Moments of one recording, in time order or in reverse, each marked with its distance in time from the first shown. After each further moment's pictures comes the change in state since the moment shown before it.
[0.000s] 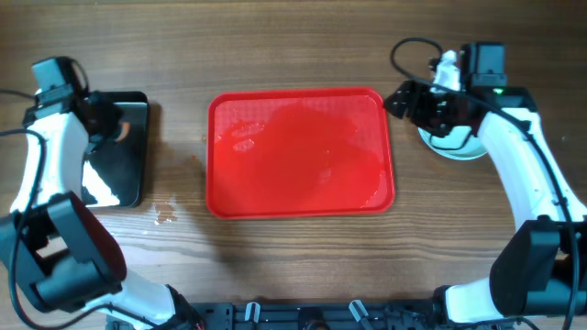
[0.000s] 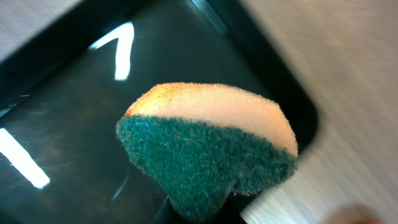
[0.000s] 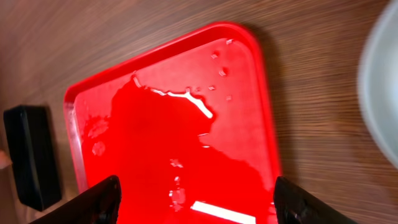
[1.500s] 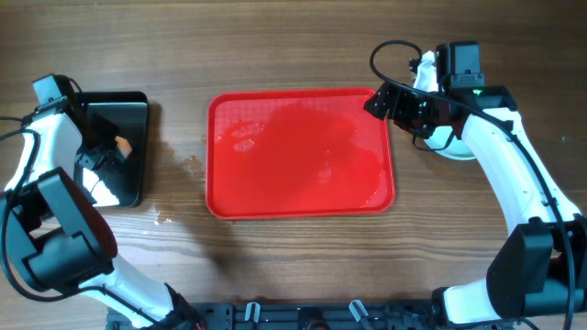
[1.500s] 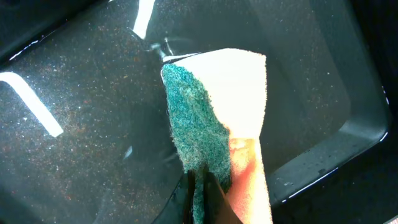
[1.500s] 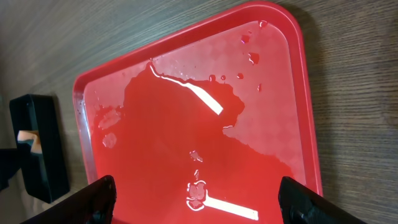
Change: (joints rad) left arm 0.055 0.110 -0.008 -0.058 -0.006 -0.060; right arm 0.076 0.000 0.000 0.011 0.008 0.060
